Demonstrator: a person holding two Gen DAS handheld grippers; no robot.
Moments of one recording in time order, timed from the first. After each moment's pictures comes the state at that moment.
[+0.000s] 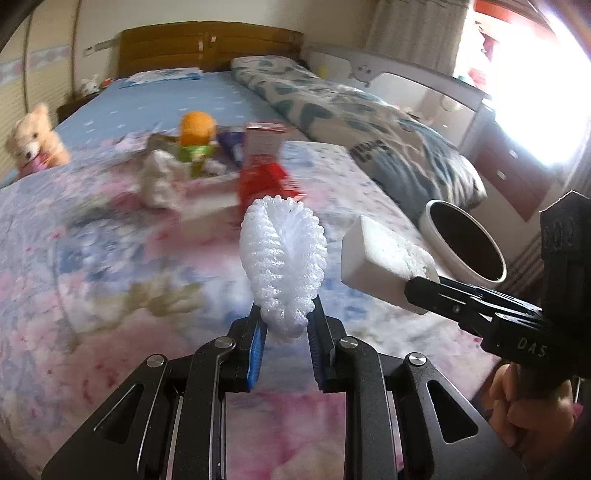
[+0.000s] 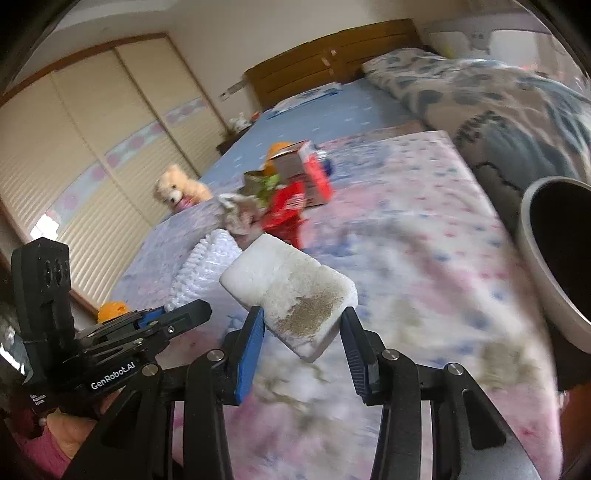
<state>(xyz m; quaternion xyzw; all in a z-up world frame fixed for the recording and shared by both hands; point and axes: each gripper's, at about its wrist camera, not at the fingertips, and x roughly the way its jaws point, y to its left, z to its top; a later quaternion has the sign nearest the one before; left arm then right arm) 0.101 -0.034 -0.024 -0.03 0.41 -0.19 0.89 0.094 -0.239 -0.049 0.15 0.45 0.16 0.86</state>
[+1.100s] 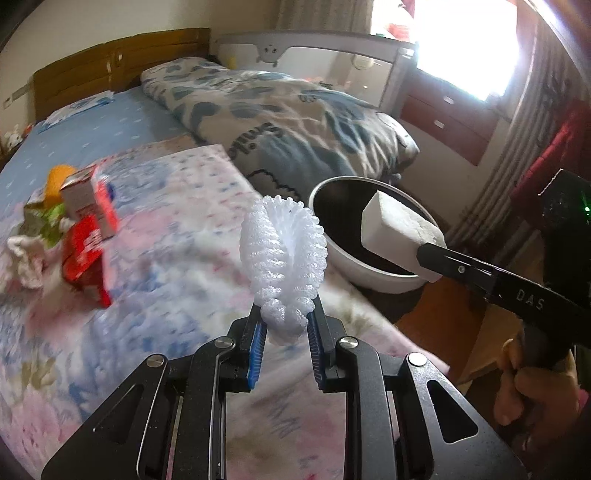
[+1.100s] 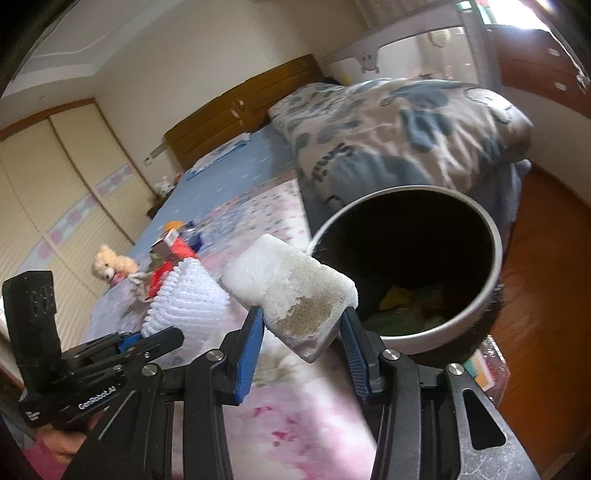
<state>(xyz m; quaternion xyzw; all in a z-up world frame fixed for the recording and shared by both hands) 0.102 -0.185 -0.008 0.05 0.40 -0.31 0.86 0.045 -0.403 -0.024 0.20 0.40 -0.01 0.89</state>
